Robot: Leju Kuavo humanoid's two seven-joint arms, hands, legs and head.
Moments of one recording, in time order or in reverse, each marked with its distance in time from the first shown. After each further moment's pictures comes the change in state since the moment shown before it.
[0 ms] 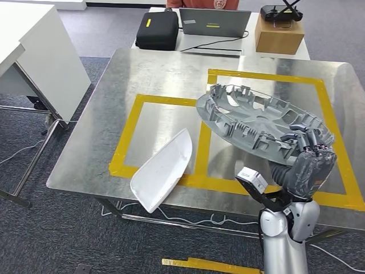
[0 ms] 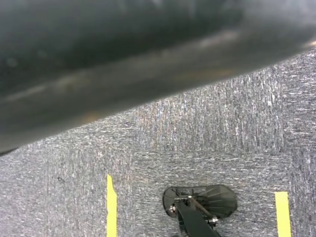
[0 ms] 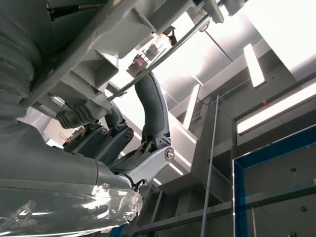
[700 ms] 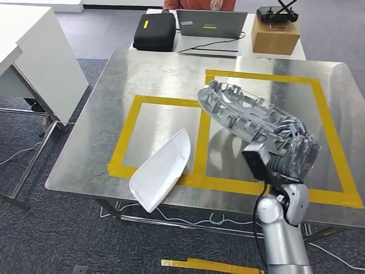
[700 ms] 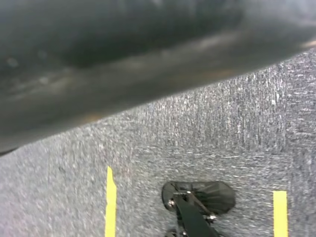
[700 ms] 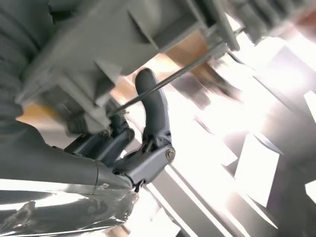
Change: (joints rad) left arm 0.006 -0.004 0.026 0.000 0.046 0.001 0.016; right arm -0.114 -0.157 0.049 0.262 -0.127 0.126 0.392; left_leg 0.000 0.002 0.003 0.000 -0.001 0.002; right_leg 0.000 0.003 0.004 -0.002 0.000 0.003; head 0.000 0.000
